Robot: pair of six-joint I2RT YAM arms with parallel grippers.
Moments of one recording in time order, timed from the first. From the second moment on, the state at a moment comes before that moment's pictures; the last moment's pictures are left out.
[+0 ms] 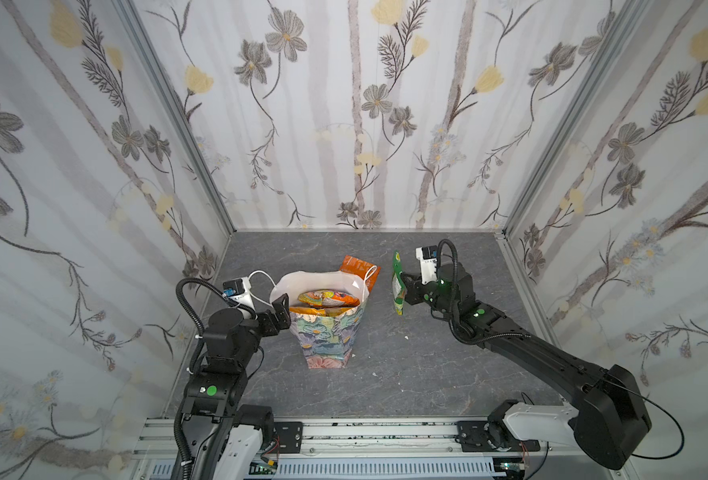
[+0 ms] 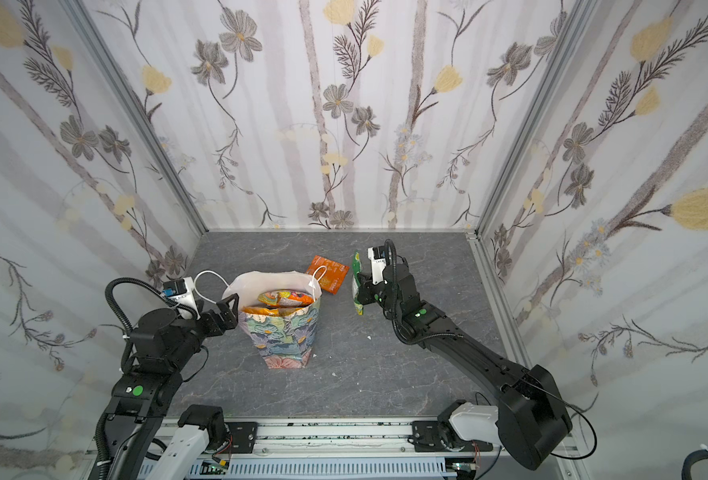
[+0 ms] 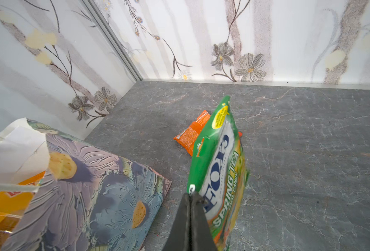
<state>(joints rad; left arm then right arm) -0.12 0.52 0.72 -0.53 0.02 -0.32 0.61 1.26 0.89 0.05 -0.04 0.35</state>
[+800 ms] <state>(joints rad) -0.12 0.52 0.72 -0.53 0.02 -0.32 0.61 1.16 1.04 -0.11 -0.05 0.28</state>
